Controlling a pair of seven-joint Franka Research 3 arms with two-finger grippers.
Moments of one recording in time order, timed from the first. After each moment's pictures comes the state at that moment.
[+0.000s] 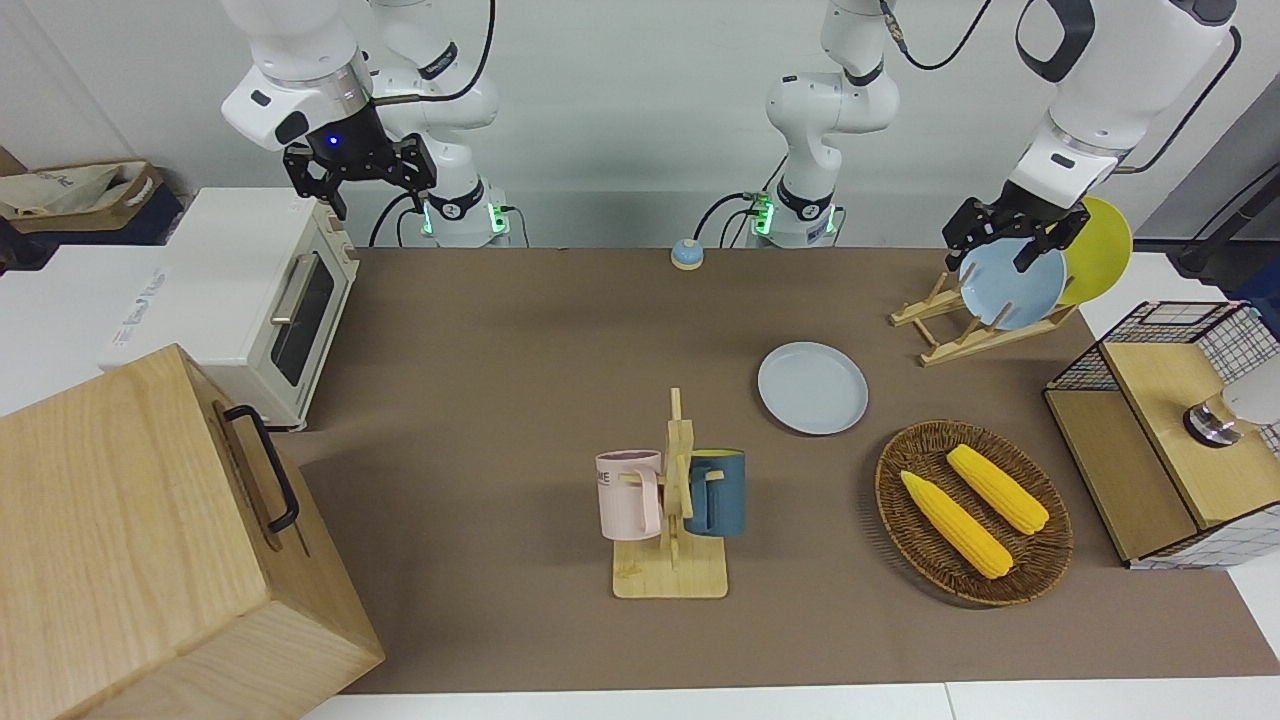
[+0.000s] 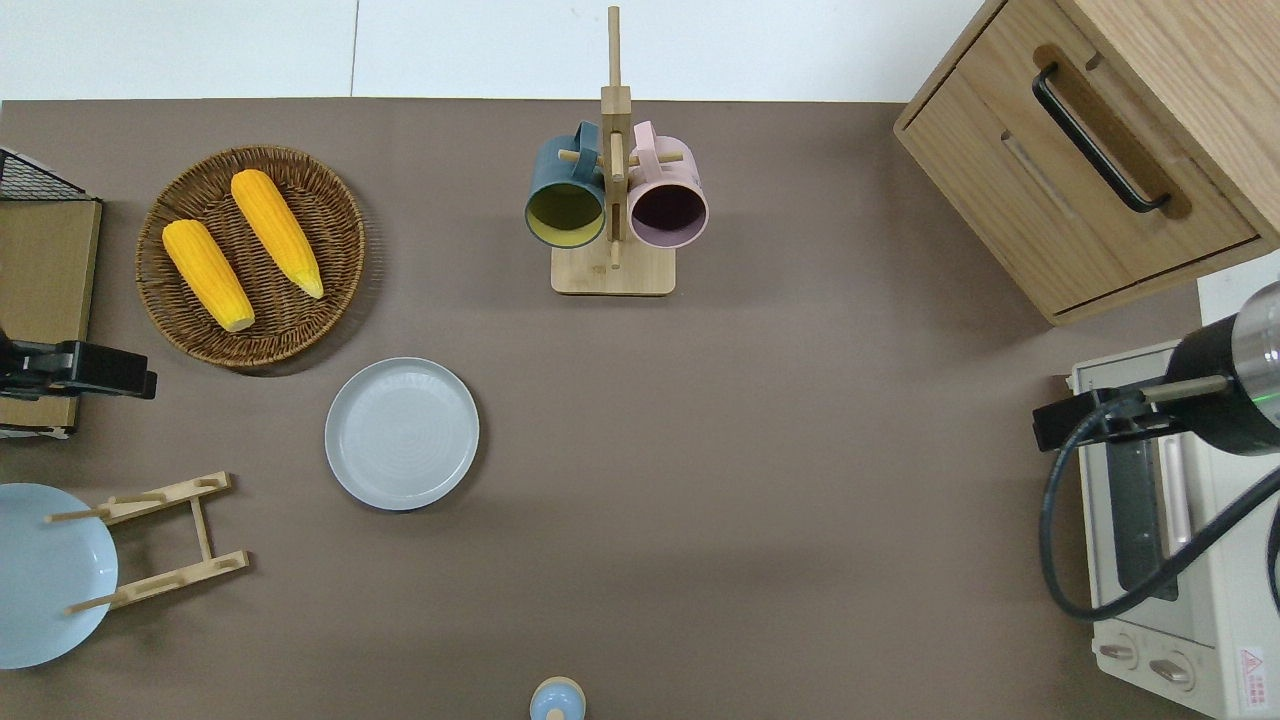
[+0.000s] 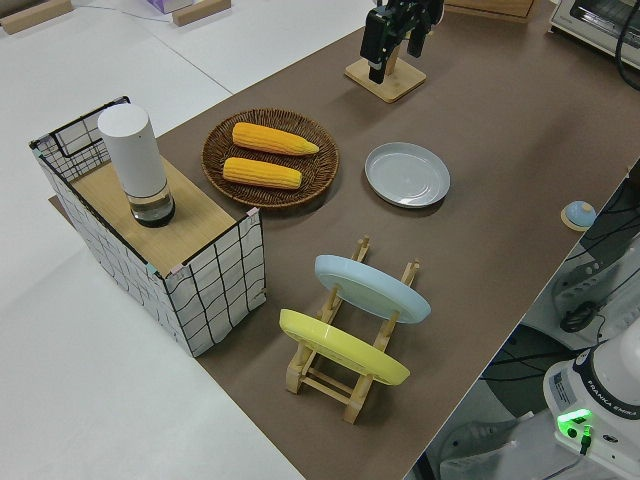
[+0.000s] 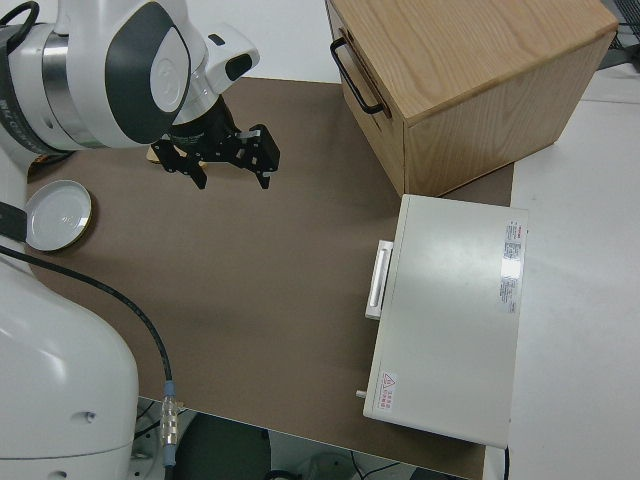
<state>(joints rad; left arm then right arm) -0.06 -0.01 0.11 -1.61 -0.03 1.57 0.09 -0.03 -0.02 0.14 -1.48 0.00 1.33 0.02</state>
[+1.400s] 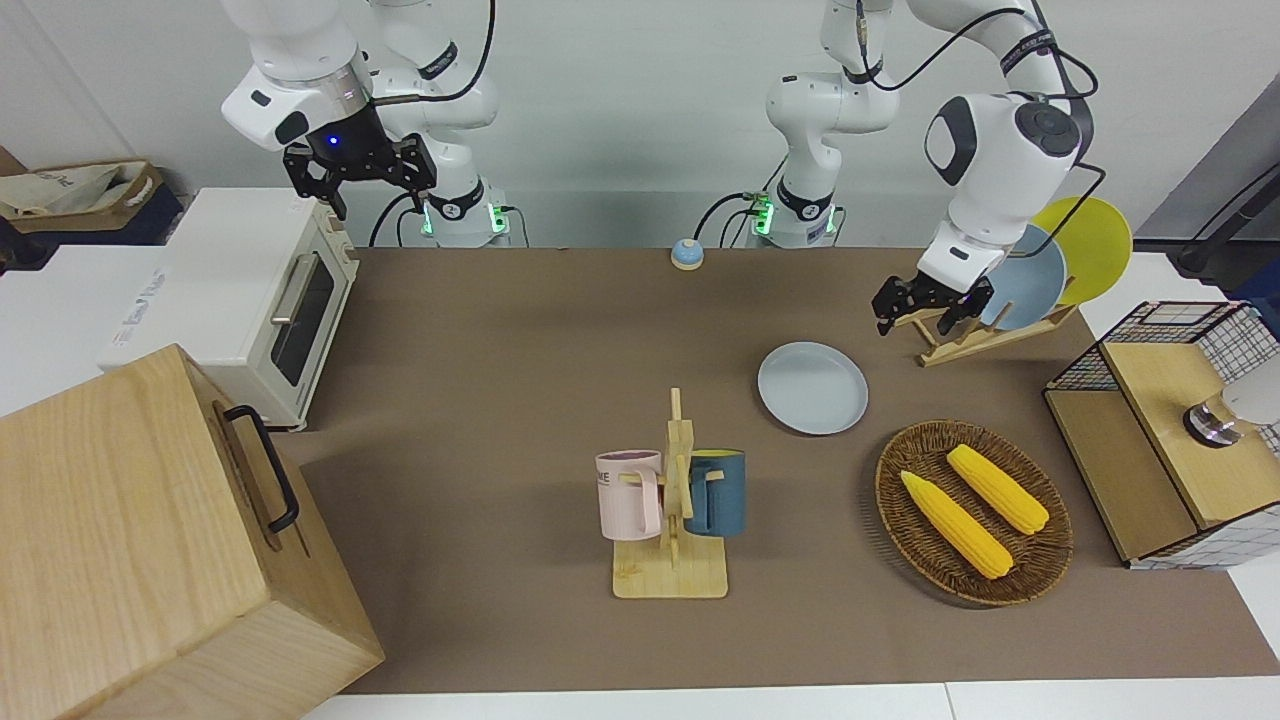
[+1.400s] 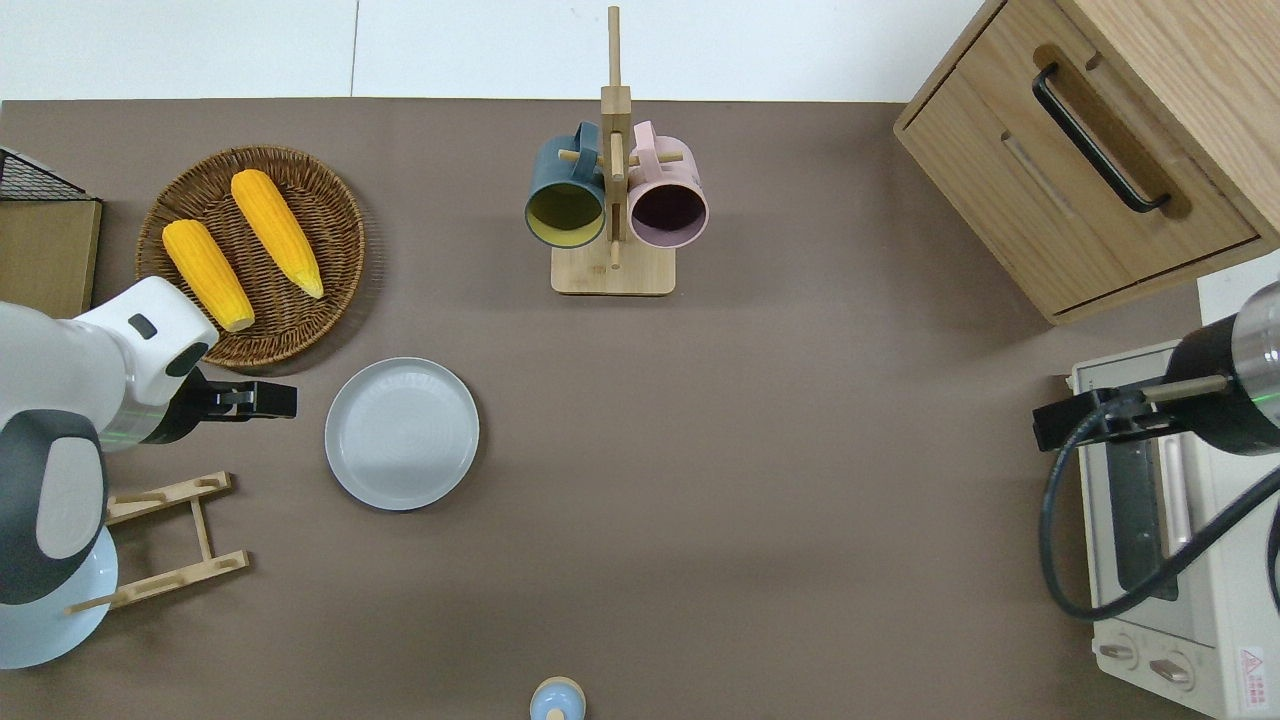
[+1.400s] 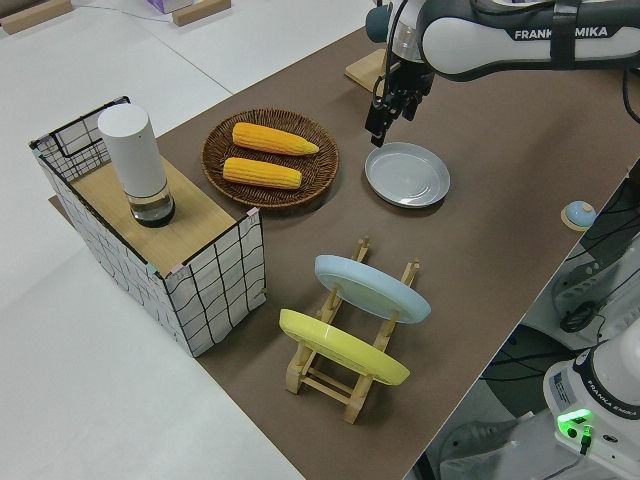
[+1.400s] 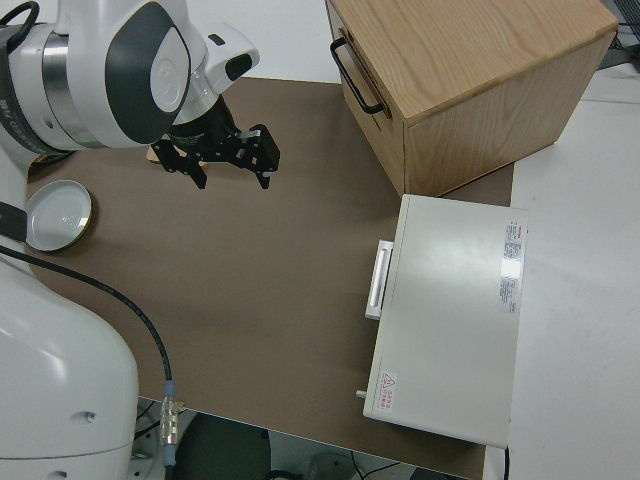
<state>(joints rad) -0.07 -0.06 0.05 -2.05 -0.04 2.01 0.01 -0.03 -0.02 0.14 -1.48 0.00 1.33 0.02</state>
